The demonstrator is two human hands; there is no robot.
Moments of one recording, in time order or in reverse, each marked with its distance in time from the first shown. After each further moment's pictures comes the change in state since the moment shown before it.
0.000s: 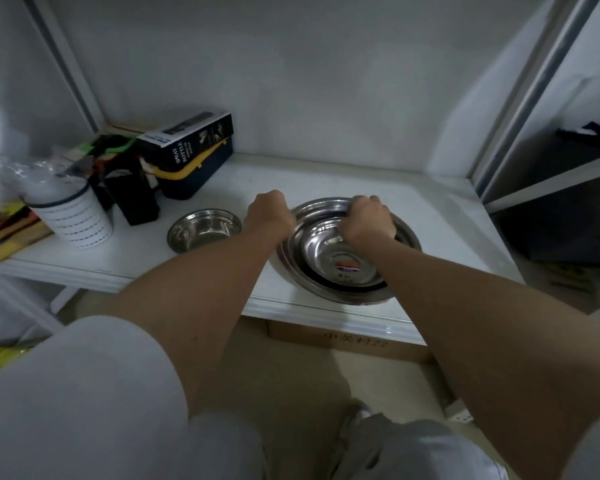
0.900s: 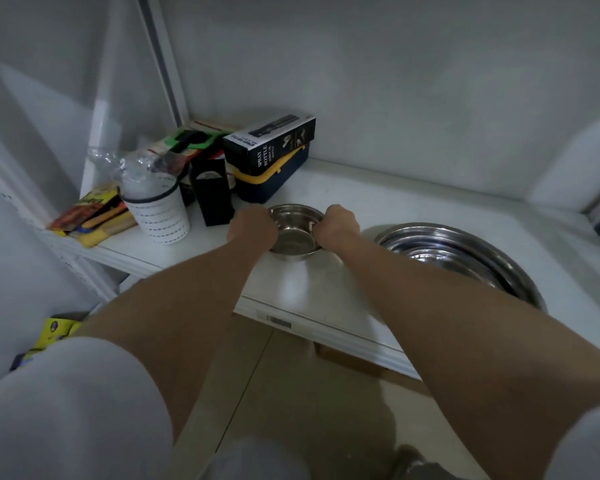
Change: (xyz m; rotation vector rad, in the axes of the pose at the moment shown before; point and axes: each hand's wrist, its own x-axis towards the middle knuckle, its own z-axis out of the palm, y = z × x) left_hand 0.044 -0.149 -0.051 0.063 0.049 -0.287; right_hand 0.019 -0.164 0.087 0.217 -0.286 -0.122
